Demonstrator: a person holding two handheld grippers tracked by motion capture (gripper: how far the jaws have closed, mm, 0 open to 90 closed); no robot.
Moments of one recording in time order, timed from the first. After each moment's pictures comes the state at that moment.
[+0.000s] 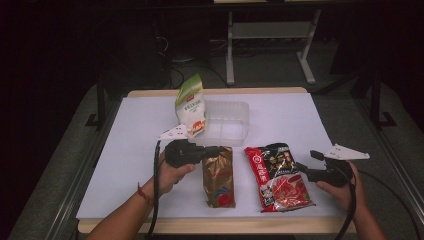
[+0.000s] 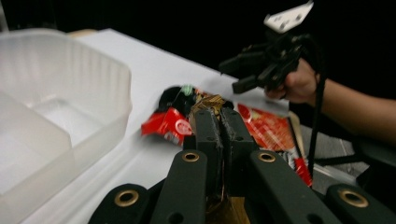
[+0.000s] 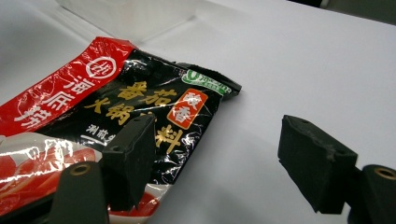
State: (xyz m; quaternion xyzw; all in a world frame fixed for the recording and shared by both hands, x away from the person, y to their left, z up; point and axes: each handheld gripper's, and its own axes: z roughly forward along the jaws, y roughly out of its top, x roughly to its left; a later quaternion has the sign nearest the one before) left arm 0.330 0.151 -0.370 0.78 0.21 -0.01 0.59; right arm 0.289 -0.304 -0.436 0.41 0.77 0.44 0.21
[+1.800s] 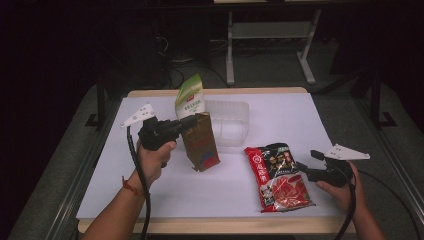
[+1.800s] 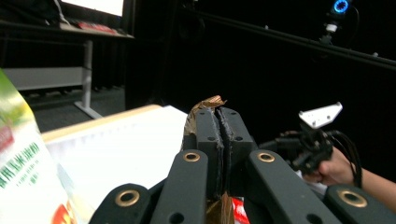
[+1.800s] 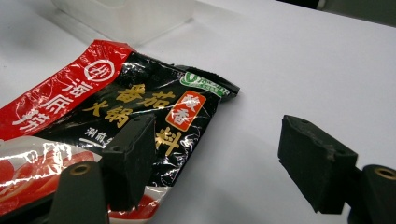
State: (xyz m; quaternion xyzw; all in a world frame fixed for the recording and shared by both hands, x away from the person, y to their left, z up) left arm 0.336 0.192 -0.314 0.68 0.28 0.09 0.67; right arm 0.289 -0.303 -0.436 0.42 0.77 0.44 0.22
